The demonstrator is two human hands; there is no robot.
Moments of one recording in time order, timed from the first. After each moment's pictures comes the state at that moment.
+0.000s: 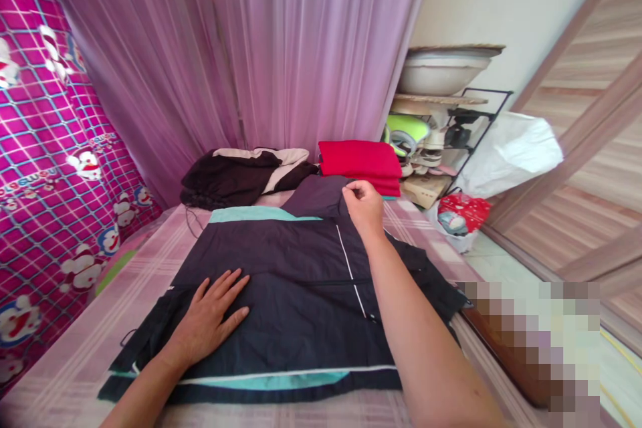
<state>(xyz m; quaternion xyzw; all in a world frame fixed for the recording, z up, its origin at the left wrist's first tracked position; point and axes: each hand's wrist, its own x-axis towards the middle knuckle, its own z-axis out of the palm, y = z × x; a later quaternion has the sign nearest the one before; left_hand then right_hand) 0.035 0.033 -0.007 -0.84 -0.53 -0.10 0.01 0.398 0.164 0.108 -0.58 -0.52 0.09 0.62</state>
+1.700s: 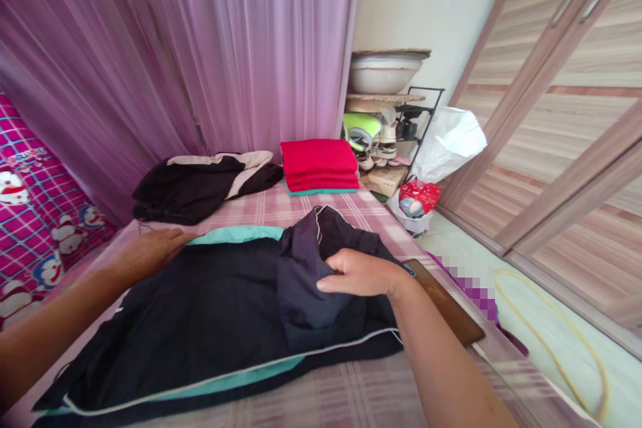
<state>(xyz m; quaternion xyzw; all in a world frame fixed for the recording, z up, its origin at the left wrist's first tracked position) 0.015 0.158 0.104 -0.87 -0.48 0.00 0.08 0.457 0.013 0.131 -0.48 -0.75 0.45 0.10</state>
